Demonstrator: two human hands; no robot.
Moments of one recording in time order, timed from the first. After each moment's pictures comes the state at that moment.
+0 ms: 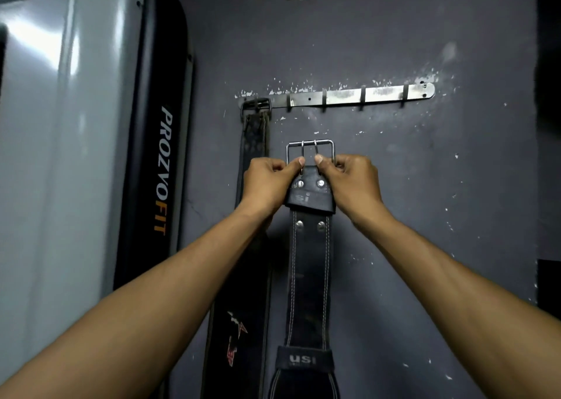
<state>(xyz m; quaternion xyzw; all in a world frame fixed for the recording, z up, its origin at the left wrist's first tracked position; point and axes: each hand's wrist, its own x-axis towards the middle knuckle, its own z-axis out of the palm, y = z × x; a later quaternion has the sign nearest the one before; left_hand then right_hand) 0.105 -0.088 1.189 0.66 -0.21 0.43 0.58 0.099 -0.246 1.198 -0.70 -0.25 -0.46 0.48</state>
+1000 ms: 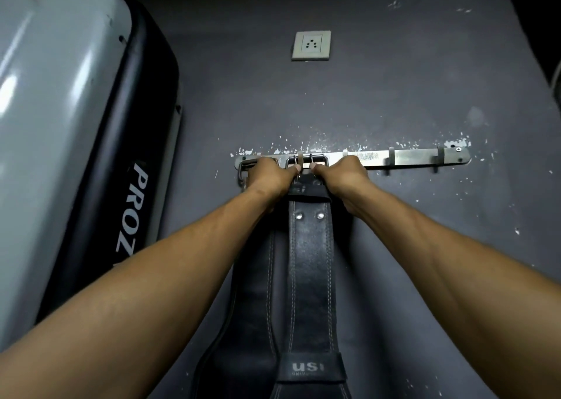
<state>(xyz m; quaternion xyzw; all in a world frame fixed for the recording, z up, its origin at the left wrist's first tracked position) 0.217 -0.042 1.355 0.74 -0.14 0.45 0.48 0.225 -0.188 1.363 -0.72 -0.11 -0.47 0.49</state>
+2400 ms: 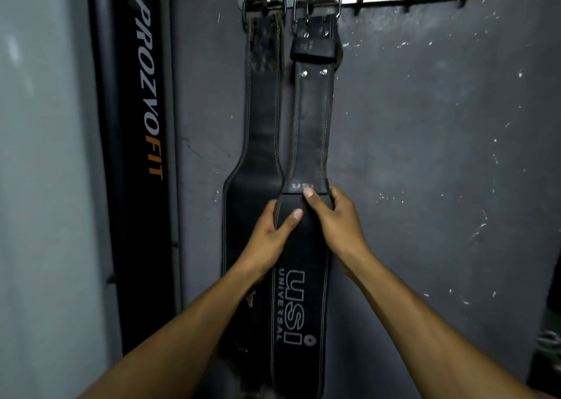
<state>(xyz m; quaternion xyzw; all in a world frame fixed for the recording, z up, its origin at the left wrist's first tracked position) 0.152 -0.034 0.993 0.65 -0.27 0.18 0.69 0.149 -0.179 1.025 -0.69 -0.20 -0.26 0.64</state>
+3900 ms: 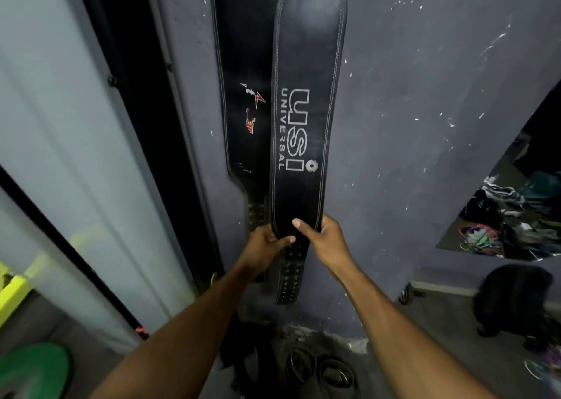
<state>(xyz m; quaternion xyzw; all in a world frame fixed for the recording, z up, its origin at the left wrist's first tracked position) 0.021 -0.025 0.668 0.77 -0.07 -0.05 0.63 0.007 -0.198 0.711 -0.75 -0.03 -0.03 0.66</state>
